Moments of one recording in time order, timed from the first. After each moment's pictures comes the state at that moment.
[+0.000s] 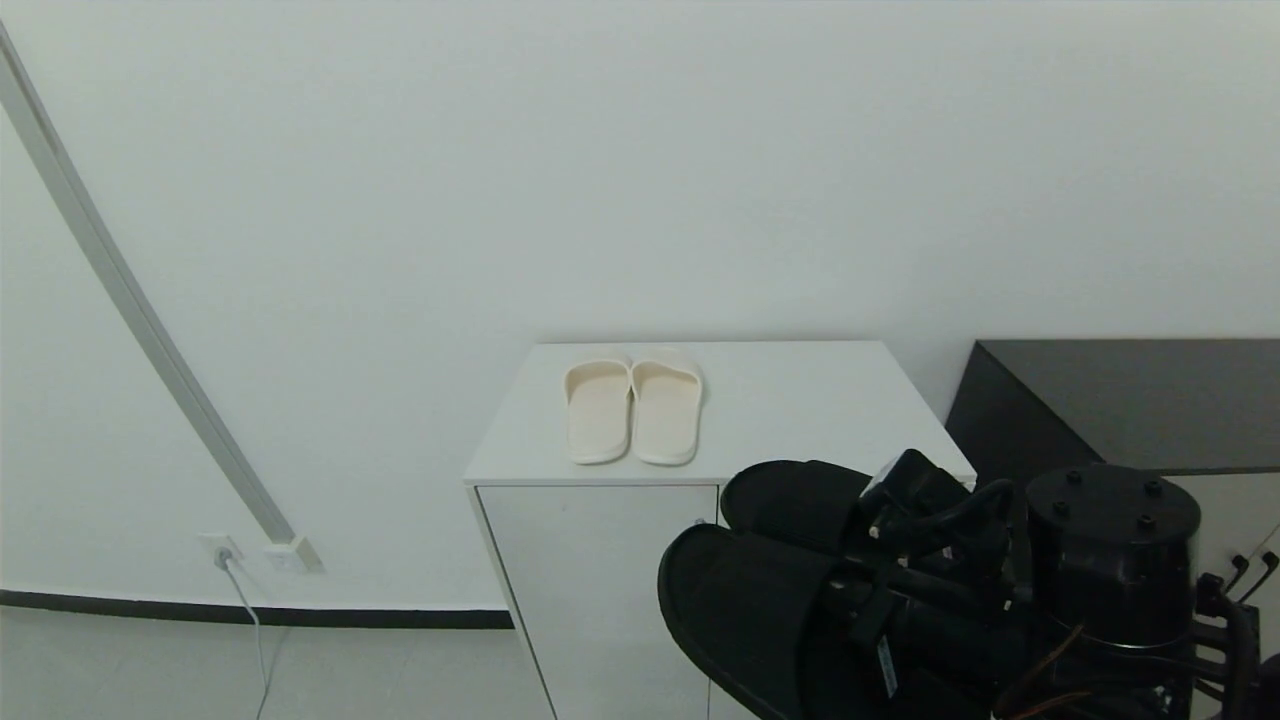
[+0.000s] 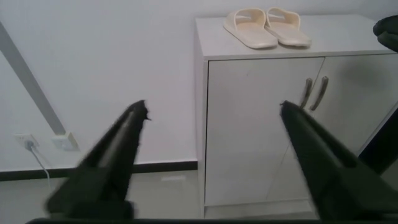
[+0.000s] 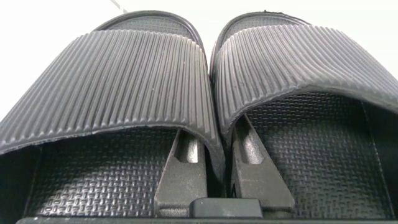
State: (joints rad) left arm 0.00 0.00 0.00 0.00 -0.03 0.01; right arm 0.81 1.64 -0.49 -0.85 -0.02 -0.08
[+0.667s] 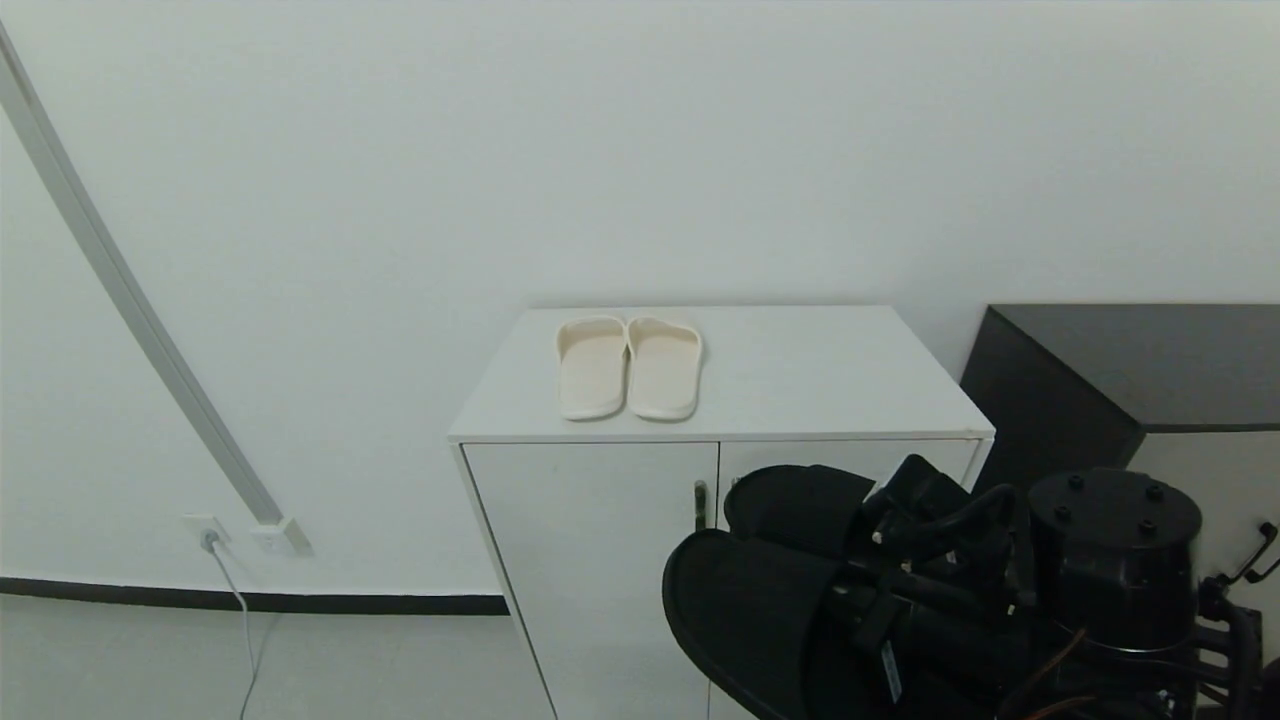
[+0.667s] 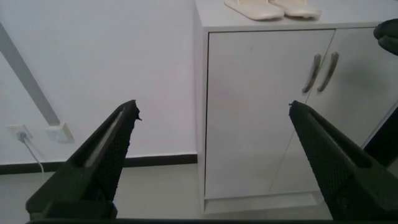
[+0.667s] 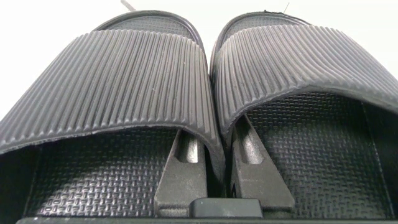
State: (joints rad) left arm 0.00 0.00 0.00 0.00 -0.03 0.01; right arm 0.81 1.64 -0.48 -0.85 -0.02 -0.08
